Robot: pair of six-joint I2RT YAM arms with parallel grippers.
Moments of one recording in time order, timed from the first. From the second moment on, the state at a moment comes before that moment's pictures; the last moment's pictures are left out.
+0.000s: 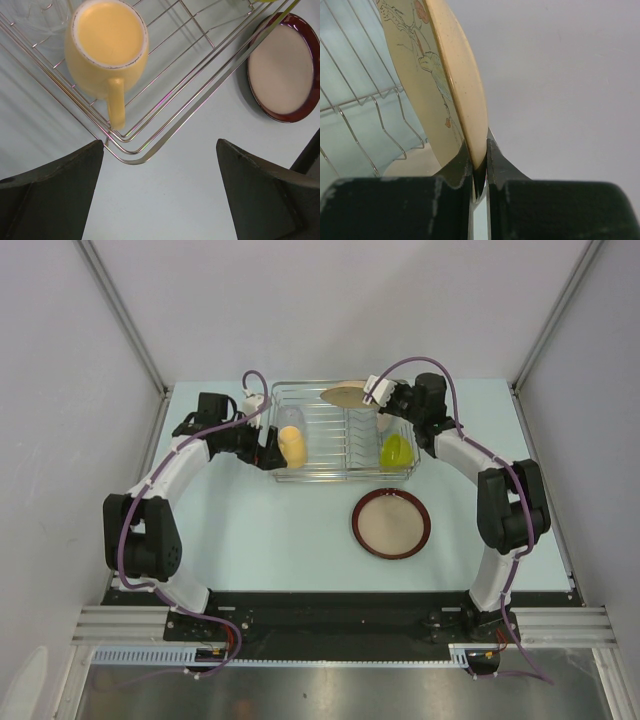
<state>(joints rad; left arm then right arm) -0.12 1.62 1.27 -0.54 0.67 0.22 0.29 1.86 1.36 0.31 -0.35 -0.93</state>
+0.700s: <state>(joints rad) -0.12 1.62 1.27 -0.54 0.67 0.22 0.30 1.94 1.36 0.35 -0.33 -0.91</state>
